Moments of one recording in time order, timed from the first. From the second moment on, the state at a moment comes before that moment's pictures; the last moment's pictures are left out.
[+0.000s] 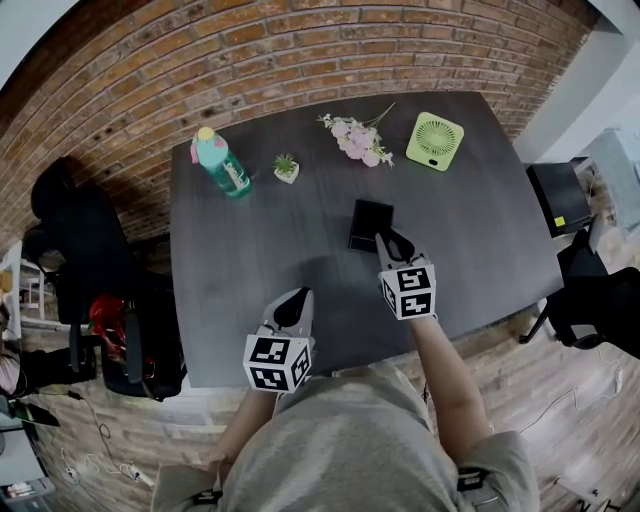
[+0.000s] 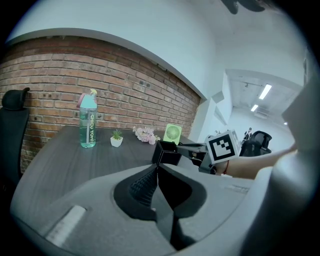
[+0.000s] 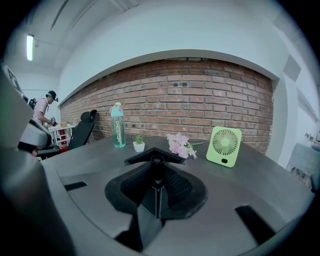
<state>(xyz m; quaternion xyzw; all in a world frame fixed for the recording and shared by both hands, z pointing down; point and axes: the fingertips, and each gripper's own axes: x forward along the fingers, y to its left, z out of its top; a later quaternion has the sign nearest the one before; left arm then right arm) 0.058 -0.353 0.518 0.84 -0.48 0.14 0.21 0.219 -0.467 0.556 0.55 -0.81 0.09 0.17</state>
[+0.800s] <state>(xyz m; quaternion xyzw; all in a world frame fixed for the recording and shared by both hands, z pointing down) 0.037 -0.330 0.500 0.85 -0.46 0.14 0.20 0.212 -0.450 0.538 0.58 -0.80 0.09 0.17</state>
